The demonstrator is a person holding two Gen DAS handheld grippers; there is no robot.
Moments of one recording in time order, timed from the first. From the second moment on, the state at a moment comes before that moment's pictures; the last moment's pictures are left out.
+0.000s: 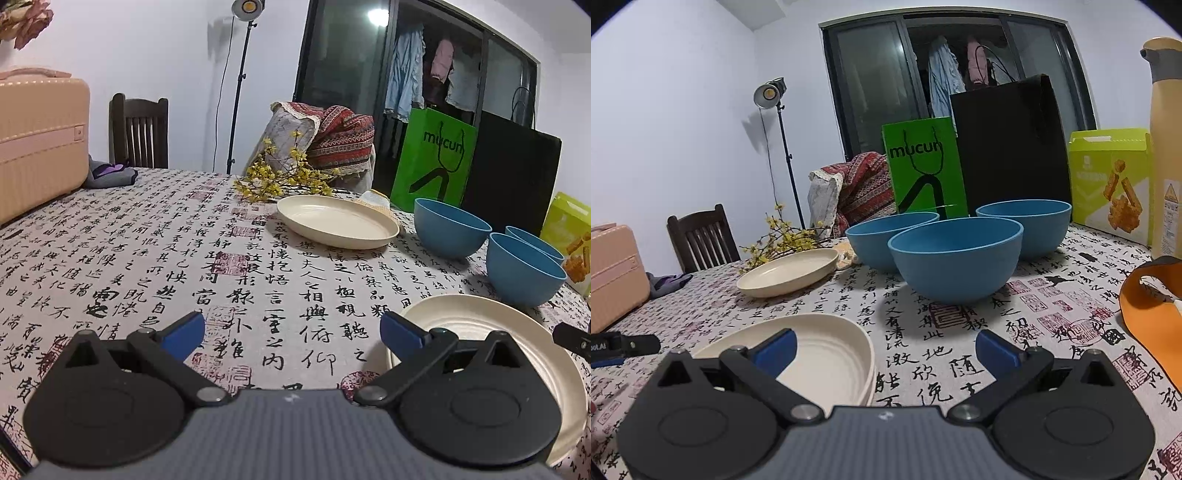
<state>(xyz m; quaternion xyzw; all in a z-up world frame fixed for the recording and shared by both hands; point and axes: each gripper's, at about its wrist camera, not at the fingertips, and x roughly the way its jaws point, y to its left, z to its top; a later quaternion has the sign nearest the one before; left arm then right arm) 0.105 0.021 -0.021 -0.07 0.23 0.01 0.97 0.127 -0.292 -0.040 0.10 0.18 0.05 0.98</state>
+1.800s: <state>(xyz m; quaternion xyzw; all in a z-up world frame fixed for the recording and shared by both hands) 0.143 0.060 0.083 -0.05 0.23 -0.05 0.97 0.165 -0.252 0.039 0.13 0.22 0.09 0.96</state>
